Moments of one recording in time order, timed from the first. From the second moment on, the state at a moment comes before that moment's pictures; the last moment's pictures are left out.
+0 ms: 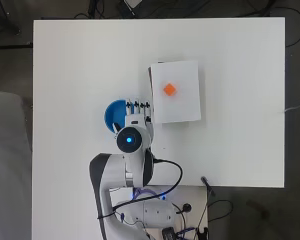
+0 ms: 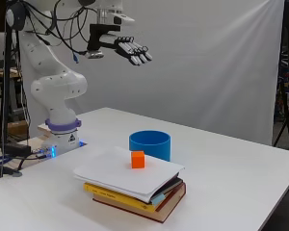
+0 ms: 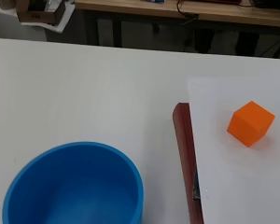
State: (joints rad) arm -0.01 -0.77 0.02 -2.34 -0.03 1.54 -0.88
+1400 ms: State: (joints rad) arm -0.08 -0.06 -0.24 -2.46 0.09 2.42 -1.23
